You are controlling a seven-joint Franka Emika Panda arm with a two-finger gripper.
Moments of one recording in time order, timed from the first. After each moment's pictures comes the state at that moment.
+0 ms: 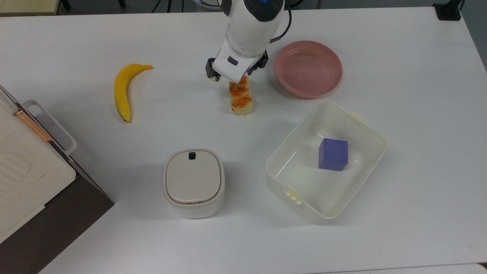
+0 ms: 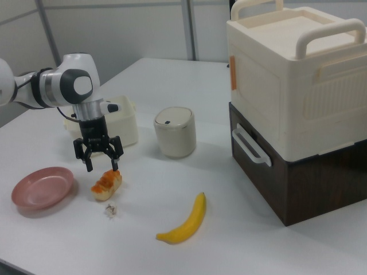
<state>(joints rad) 0.23 0.23 -0.04 -1.84 -0.13 1.81 -0.05</state>
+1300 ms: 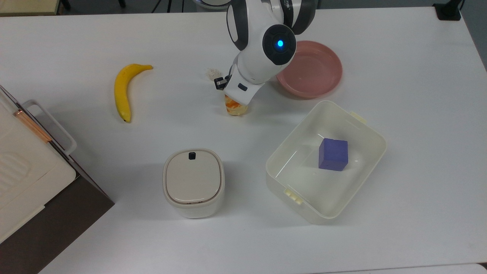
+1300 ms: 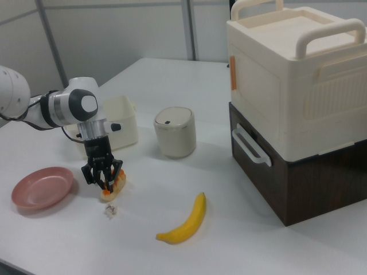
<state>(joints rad) 0.22 0.37 0.00 -1.84 -0.22 1.81 -0.03</state>
